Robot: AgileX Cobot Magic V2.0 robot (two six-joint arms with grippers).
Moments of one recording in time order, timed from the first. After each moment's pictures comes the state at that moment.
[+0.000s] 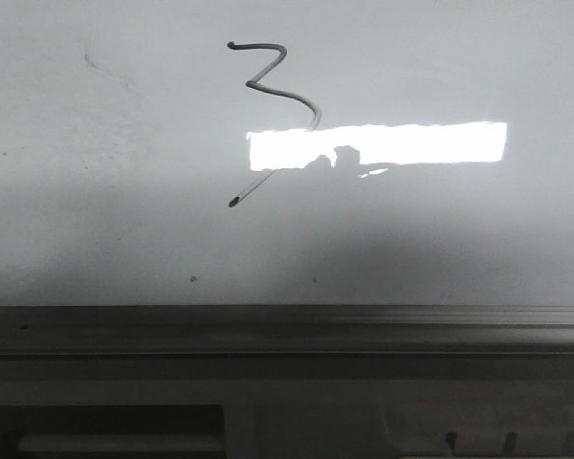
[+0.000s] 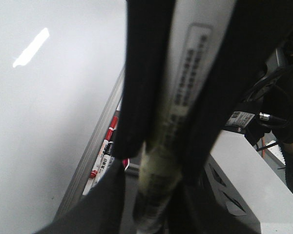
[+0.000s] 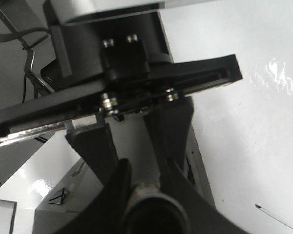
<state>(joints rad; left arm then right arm) -0.82 1.04 -0.95 -0.81 0.78 0.86 0.76 1.10 -1.20 0.70 0.92 -0.84</state>
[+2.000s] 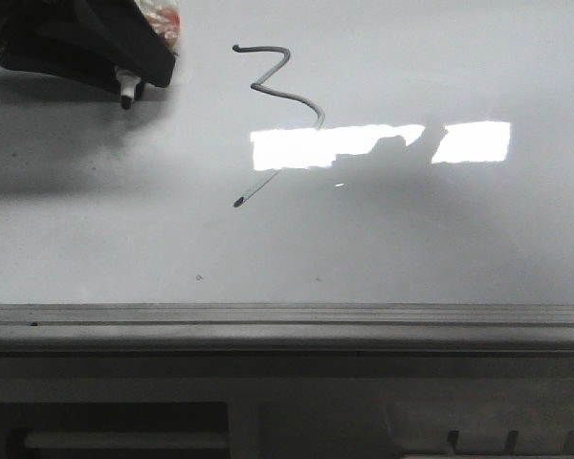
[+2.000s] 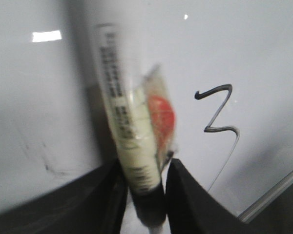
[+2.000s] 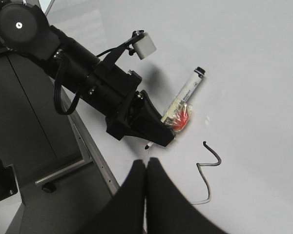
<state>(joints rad) -0.48 1.28 -0.91 -0.65 0.50 0.32 0.47 0.89 -1.10 0.72 0.78 -0.75</state>
